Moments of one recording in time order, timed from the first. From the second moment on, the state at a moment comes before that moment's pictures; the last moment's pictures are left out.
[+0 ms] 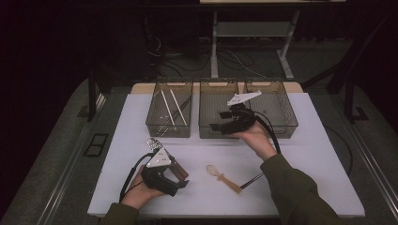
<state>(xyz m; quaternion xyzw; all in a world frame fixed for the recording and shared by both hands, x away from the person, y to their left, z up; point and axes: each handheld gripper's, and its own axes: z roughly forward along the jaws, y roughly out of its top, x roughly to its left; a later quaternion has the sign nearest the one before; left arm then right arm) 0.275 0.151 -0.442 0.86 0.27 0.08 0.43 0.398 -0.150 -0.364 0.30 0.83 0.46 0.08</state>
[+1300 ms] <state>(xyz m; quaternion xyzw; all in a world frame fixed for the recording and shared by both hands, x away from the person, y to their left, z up) 0.275 0.152 -0.441 0.86 0.27 0.09 0.43 0.337 -0.275 -0.400 0.34 0.84 0.41 0.08</state>
